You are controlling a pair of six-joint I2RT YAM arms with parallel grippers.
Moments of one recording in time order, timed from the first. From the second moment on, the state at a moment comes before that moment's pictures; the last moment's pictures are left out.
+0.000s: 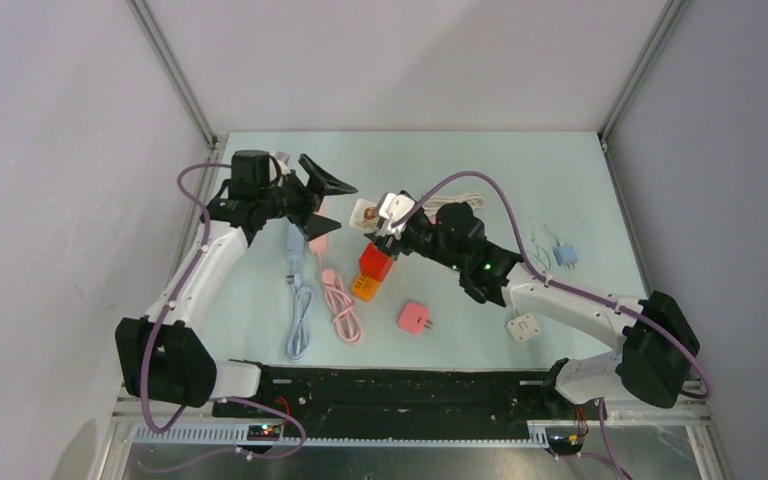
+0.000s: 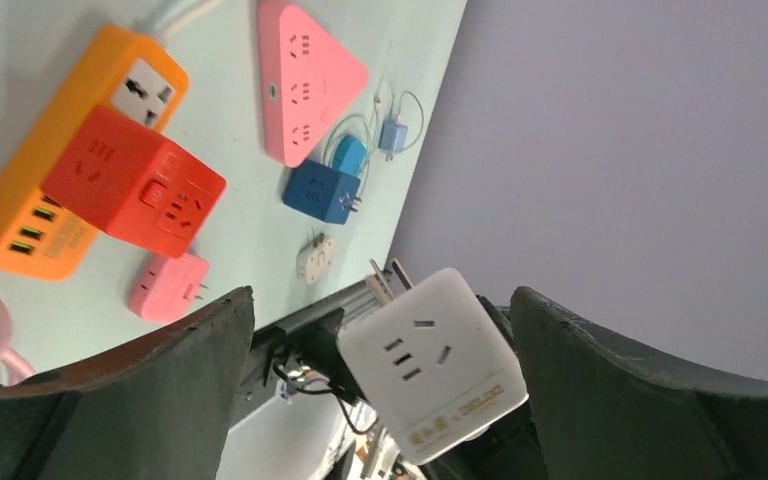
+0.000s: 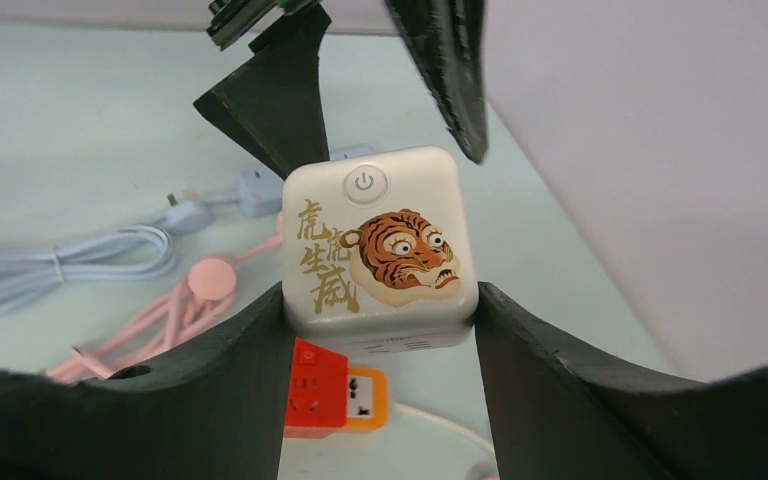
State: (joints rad) left arm -0.17 1.33 1.15 -0.50 0.66 -1.12; right arm 0.91 1.37 0.99 0.30 -0.11 -0.46
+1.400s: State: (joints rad) left arm -0.39 1.19 1.22 0.10 1.09 -0.51; right arm 0.56 1.18 1.35 -0.25 -0.72 0.60
